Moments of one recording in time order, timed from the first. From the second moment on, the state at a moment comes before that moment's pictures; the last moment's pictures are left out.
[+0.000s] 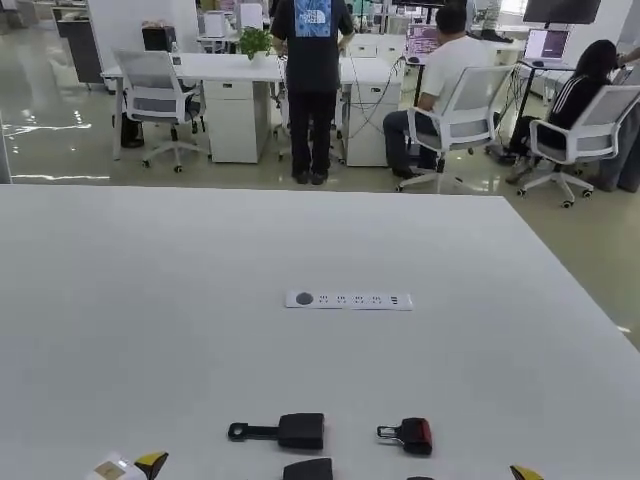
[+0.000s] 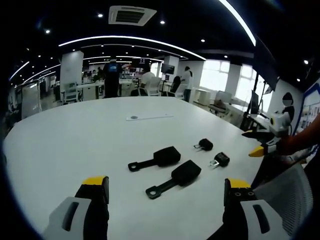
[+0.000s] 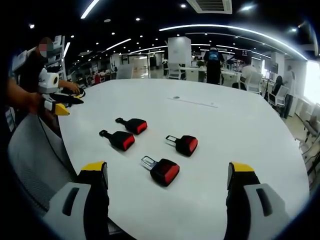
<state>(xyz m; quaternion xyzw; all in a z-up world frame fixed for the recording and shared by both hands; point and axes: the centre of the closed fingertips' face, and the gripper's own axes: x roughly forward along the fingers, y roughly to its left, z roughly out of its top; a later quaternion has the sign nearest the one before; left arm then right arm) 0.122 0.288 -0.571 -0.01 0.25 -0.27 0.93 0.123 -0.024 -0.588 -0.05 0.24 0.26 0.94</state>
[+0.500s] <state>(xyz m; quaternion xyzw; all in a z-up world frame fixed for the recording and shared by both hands) 0.125 0.290 -0.571 -0.01 0.25 -0.26 0.93 0.124 -0.022 -0.587 -0.05 0.24 0.26 0.93</state>
